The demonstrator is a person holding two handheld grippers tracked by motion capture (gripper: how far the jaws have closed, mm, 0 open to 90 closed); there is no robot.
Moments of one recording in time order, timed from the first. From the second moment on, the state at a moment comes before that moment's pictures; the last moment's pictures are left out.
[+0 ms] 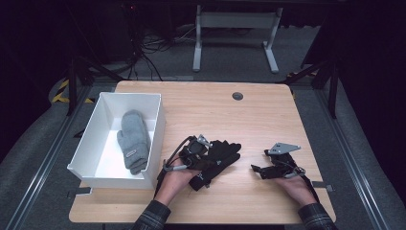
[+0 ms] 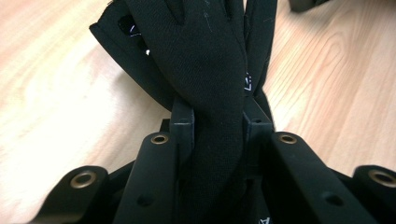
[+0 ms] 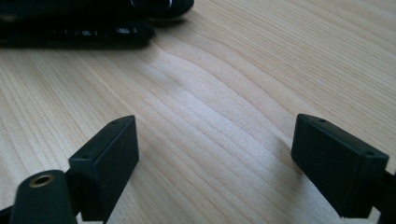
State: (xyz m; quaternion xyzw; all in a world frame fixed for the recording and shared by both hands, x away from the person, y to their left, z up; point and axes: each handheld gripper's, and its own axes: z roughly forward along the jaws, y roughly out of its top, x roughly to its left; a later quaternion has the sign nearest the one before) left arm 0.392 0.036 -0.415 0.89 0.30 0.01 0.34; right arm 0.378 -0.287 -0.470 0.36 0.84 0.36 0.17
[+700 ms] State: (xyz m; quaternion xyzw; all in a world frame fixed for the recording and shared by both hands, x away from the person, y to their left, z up) left arm 0.397 0.075 -0.310 0.87 0.33 0.04 0.37; right arm 0.377 -0.287 -0.470 0.36 0.84 0.36 0.18
